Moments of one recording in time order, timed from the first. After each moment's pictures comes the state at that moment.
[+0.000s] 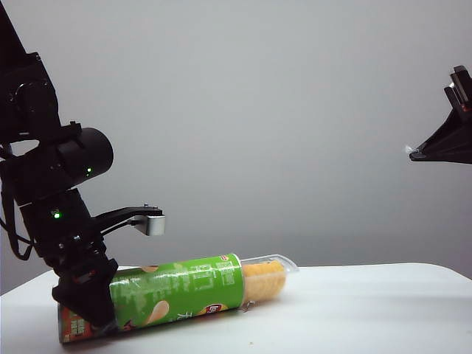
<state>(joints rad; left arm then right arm) -0.29 1.91 0.96 -0.27 0.27 0.75 -0.22 1.68 1.00 -0.06 -1.04 0.21</state>
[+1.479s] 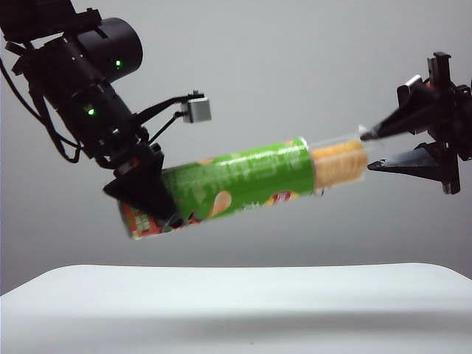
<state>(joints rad) -0.46 1.62 1.01 -0.35 0.36 0.80 -0.07 1.70 1.00 -0.28 -1.26 0.02</state>
